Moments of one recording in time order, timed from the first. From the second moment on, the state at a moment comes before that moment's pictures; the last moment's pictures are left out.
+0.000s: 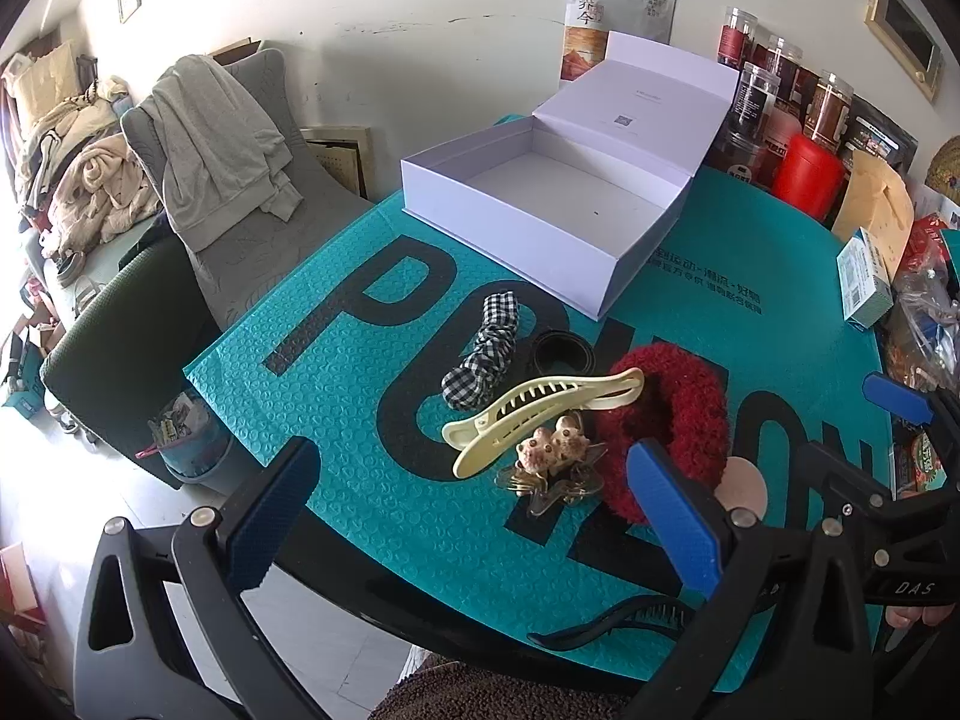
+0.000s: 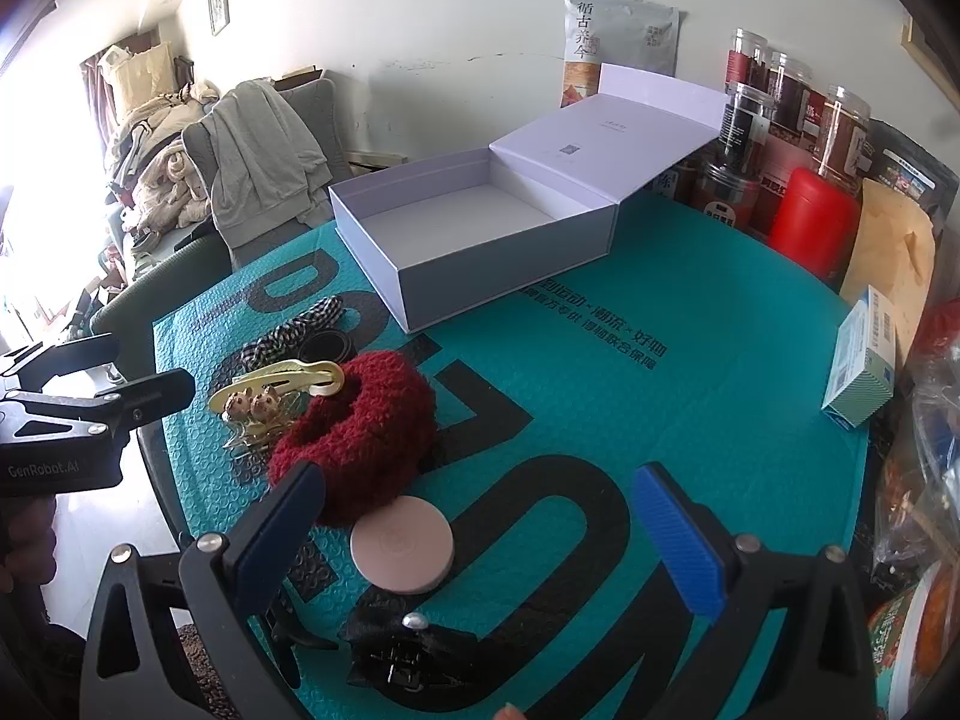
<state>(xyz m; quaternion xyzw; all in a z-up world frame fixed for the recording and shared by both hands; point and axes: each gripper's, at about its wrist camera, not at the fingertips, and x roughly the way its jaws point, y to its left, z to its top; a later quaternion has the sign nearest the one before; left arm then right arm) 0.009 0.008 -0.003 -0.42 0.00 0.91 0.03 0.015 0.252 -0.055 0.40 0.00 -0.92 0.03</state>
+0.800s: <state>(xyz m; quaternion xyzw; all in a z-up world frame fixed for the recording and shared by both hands) 0.038 0.024 -0.020 -0.44 0.01 0.90 0.06 0.046 0.252 -0.073 0.41 -0.01 -0.91 0.03</state>
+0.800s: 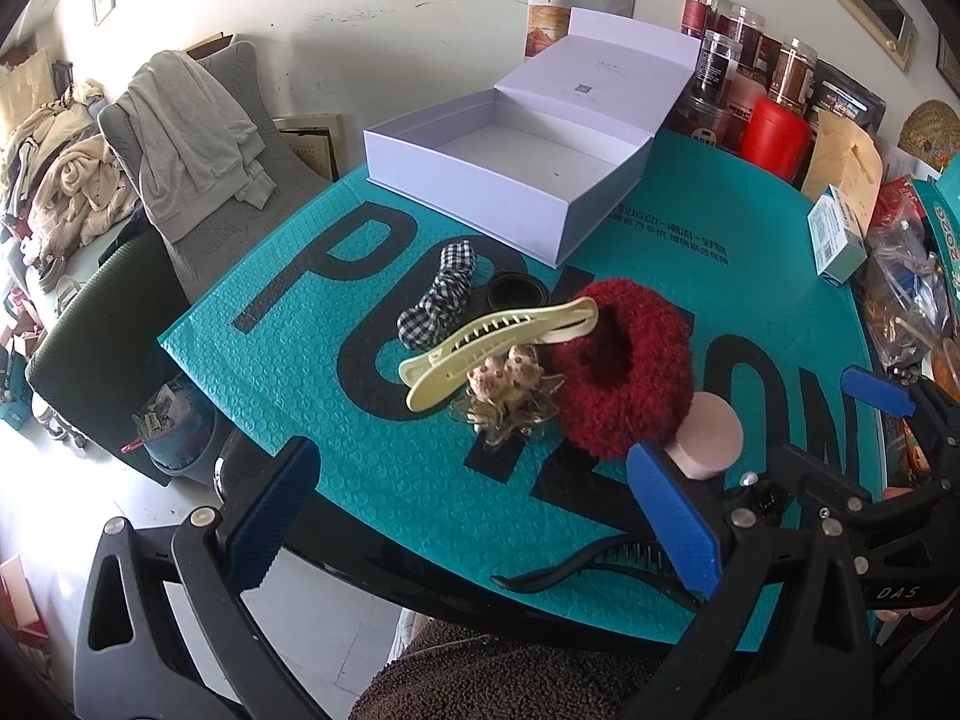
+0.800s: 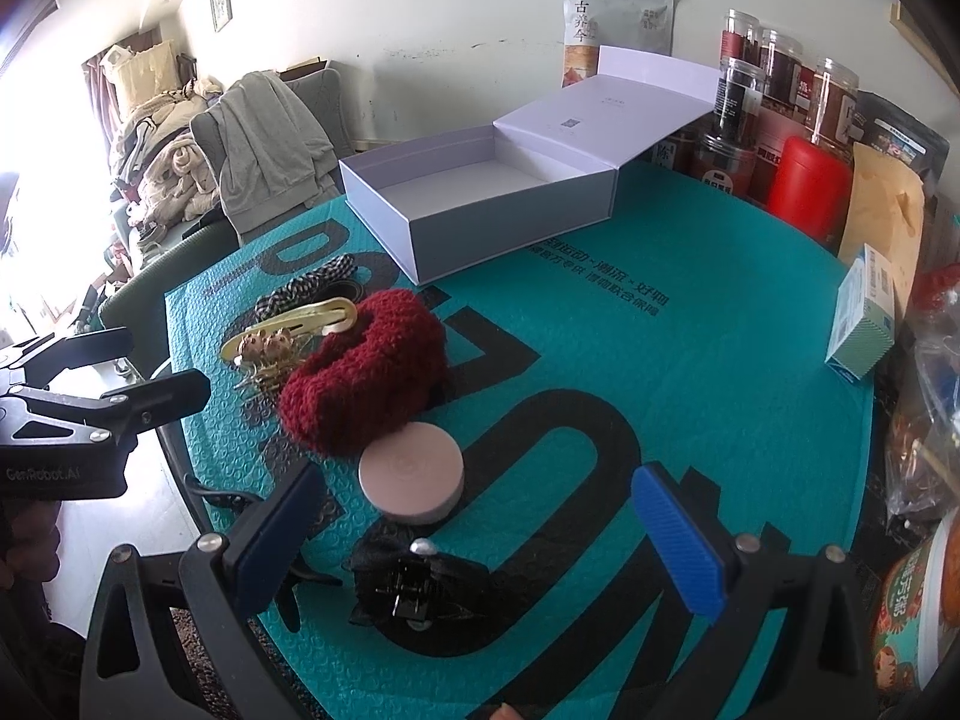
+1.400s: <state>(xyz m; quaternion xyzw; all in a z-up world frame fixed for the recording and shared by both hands) 0.061 0.047 -0.048 -0.46 0.02 0.88 0.12 0.070 0.254 -0.109 0.45 -0.02 -0.89 0.05</state>
